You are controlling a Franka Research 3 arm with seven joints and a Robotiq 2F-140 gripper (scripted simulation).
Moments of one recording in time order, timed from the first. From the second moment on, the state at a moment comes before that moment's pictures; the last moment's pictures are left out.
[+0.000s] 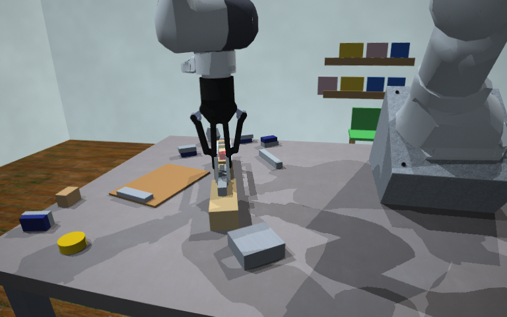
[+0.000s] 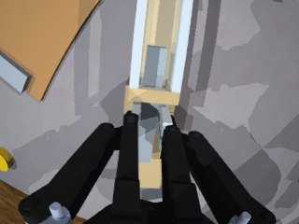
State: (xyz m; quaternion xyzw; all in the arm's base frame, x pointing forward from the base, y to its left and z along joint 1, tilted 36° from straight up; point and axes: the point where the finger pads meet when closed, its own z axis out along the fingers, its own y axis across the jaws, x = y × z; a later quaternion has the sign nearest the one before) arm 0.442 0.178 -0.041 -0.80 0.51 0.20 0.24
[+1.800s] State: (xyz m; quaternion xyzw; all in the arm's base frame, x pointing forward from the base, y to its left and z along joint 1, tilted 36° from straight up) arm 0.451 0.153 -0.013 -0.81 0.50 0.19 0.24
